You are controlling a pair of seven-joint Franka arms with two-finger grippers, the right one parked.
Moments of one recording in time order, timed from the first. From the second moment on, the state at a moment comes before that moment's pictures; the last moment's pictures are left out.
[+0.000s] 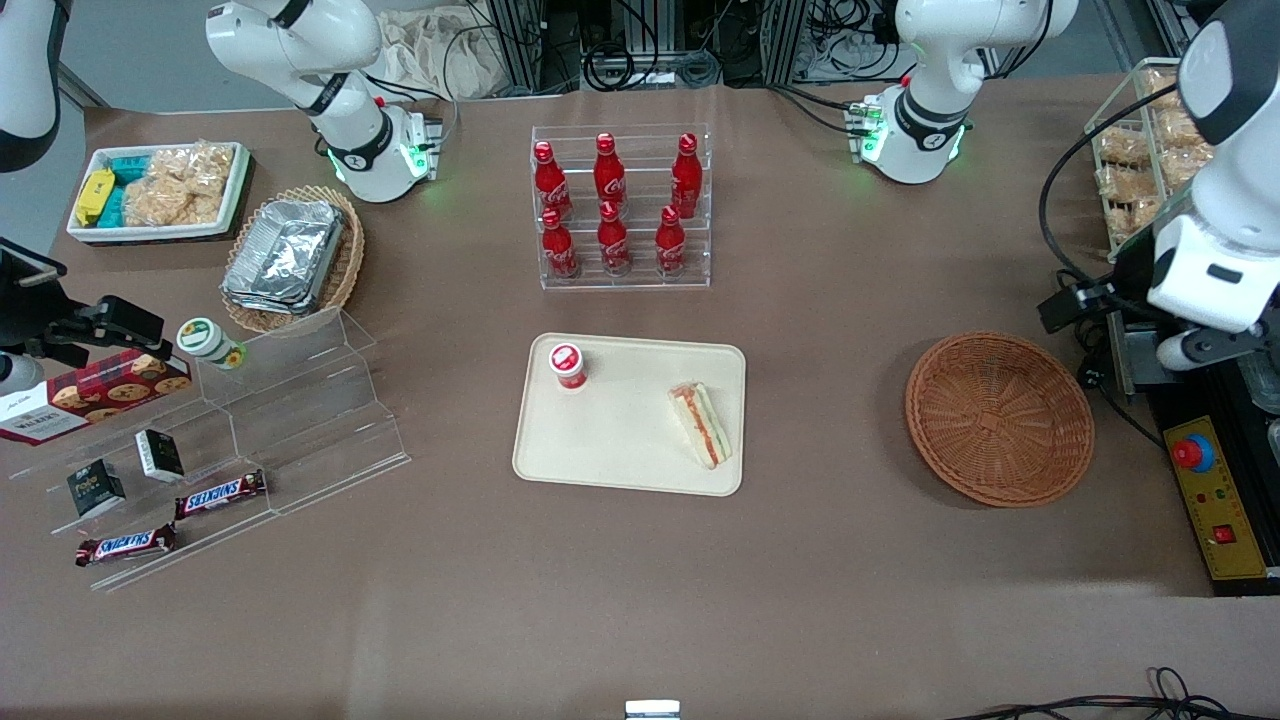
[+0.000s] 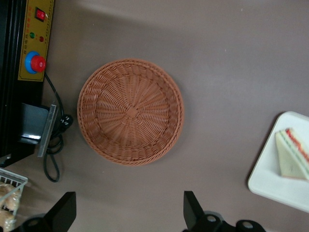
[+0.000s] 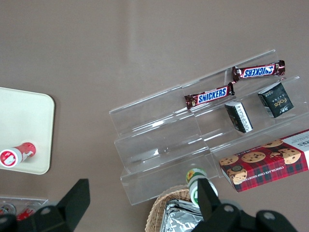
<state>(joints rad) -0.03 -0.03 -0.04 -1.71 0.05 1.69 -0.30</state>
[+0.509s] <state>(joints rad) -0.07 -0.21 0.09 -1.94 0.04 1.79 -0.16</state>
